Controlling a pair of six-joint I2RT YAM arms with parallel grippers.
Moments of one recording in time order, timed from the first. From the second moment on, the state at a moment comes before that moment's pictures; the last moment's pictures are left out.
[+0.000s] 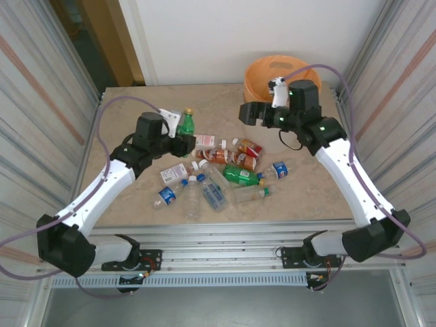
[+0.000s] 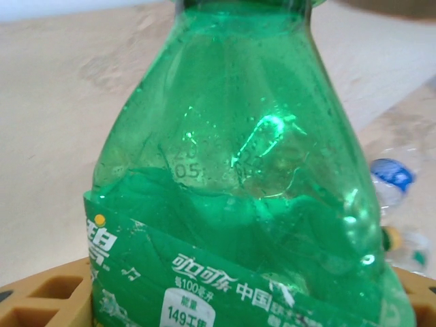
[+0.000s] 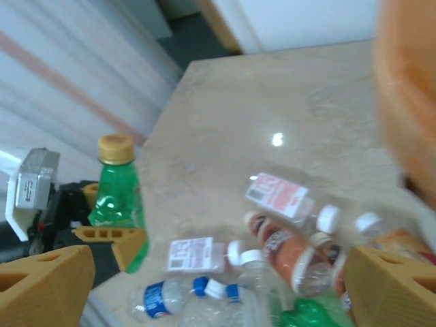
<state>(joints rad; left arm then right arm) -0.47 1.25 1.08 -0.40 0.16 -0.14 0.42 1.37 1.50 -0.59 -0.38 0.44</state>
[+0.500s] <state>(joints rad) -0.66 1.22 1.06 -0.23 0.16 -0.20 0.60 1.58 1.68 -0.56 -0.45 0.43</state>
